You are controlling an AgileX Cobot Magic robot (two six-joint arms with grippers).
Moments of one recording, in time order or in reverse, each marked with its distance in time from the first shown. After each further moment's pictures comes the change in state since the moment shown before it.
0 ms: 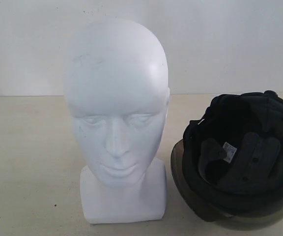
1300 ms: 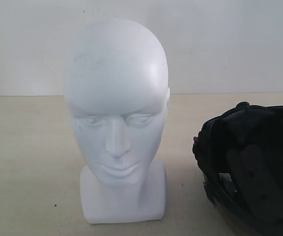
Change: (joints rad) left arm 0.000 0.000 0.000 0.000 0.000 0.000; right arm -0.002 0.024 0.095 -0.277 -0.275 0.216
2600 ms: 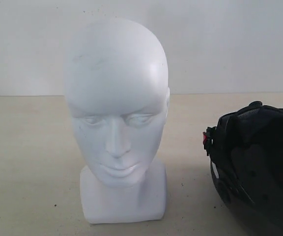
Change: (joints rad) left arm 0.000 0.000 0.000 0.000 0.000 0.000; right arm 0.000 0.000 -0.008 -0.253 -0.006 0.172
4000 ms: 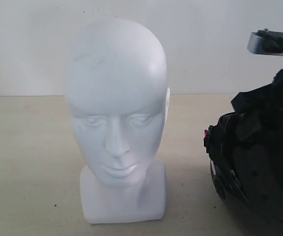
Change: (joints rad) left arm 0.000 0.000 0.000 0.000 0.000 0.000; right arm 0.123 -0.005 -0.189 0.770 0.291 -0.502
